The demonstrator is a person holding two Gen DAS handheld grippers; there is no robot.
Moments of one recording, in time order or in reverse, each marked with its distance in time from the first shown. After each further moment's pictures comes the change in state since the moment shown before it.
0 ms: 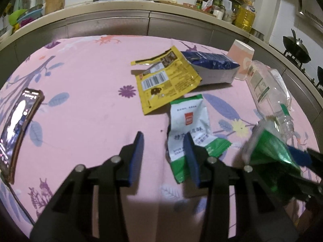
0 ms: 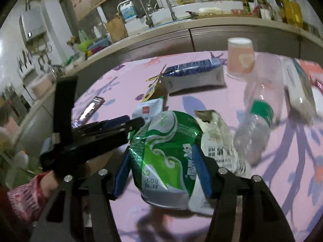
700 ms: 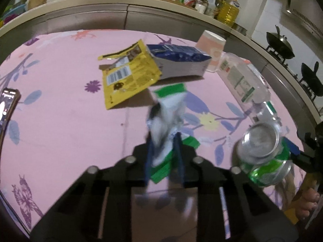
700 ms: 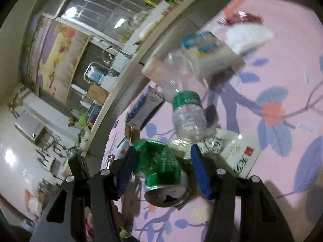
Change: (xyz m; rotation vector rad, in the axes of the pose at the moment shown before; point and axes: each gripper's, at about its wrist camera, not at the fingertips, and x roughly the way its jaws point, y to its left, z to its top) left arm -0.001 -0.030 0.002 0.007 0.060 -0.166; right arm -0.071 -0.125 -0.028 0.558 -0.195 0.170
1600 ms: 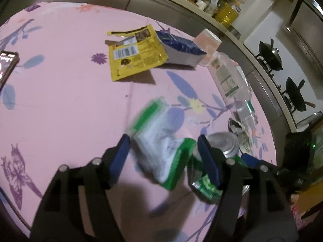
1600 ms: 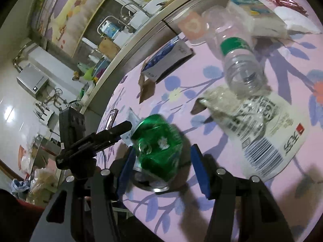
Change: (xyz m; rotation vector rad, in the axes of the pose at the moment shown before) left arm -0.017 0.026 -0.010 -0.142 0.090 -0.158; right arm 0.053 0.029 -0.033 -0.156 0.270 0.029
